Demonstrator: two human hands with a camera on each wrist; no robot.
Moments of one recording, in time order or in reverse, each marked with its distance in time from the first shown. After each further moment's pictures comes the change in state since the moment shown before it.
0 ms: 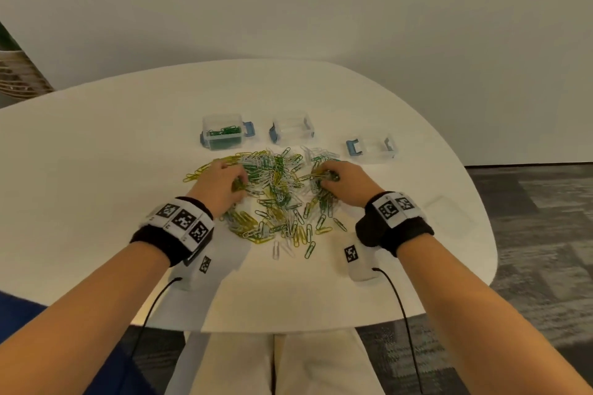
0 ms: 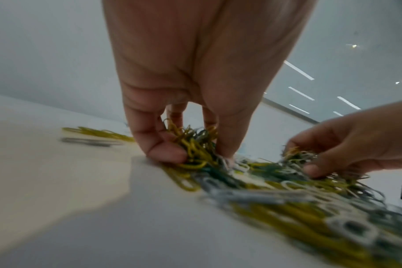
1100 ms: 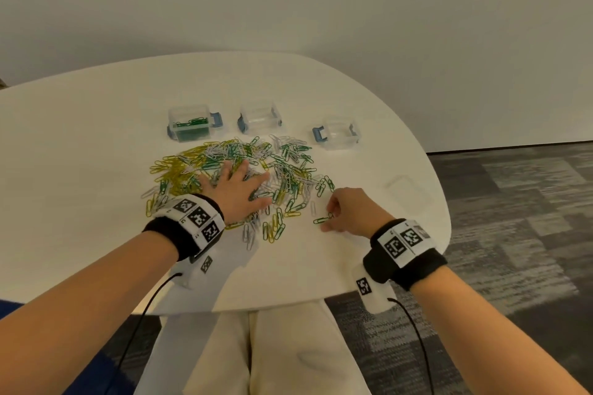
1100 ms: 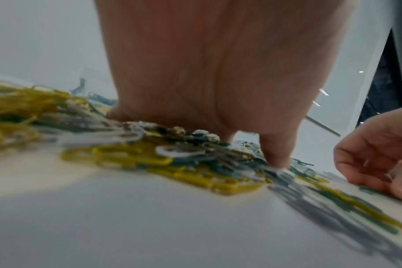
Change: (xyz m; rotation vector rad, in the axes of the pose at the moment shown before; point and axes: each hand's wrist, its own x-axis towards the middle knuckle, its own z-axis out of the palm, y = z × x) left_hand -0.015 0.059 0.037 0.359 -0.334 0.100; right_hand -0.095 0.030 -0.004 -0.143 -0.119 0.187
